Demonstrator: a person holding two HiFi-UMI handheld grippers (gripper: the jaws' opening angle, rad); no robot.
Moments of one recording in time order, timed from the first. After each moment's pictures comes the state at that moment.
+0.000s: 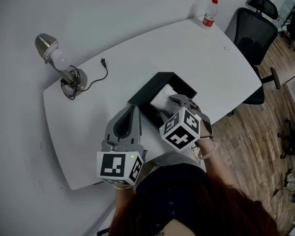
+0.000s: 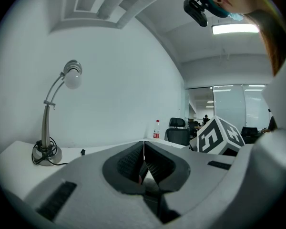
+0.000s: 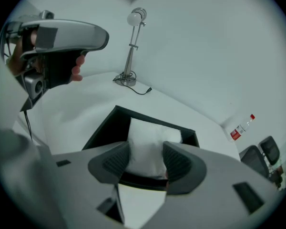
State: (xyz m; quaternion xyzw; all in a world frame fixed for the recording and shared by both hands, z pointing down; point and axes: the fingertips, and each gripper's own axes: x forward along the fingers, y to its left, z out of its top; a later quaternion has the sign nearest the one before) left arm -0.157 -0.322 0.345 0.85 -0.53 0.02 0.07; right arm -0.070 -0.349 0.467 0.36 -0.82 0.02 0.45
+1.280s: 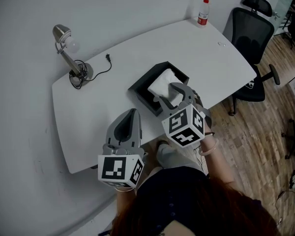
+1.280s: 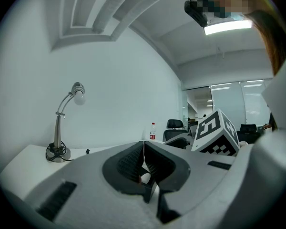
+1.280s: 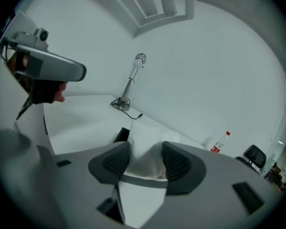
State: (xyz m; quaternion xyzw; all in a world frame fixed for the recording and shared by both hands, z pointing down) left arm -0.142 -0.224 0.326 0.84 -0.54 0.02 0.04; right arm -0.053 -0.299 0.392 0.43 -0.84 -0.09 0.32
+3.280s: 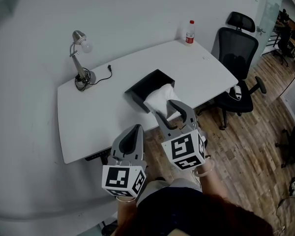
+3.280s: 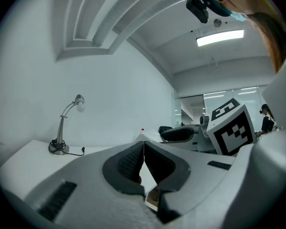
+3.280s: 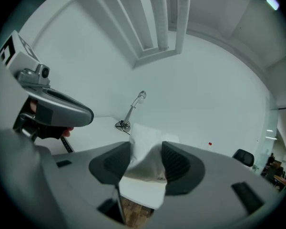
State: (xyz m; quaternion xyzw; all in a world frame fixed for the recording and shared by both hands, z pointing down) left arm -0.107 -0.094 0.312 0.85 -0.53 -0.02 0.03; right arm -0.031 -0.148 0.312 0.48 -0.84 -0.14 0.21
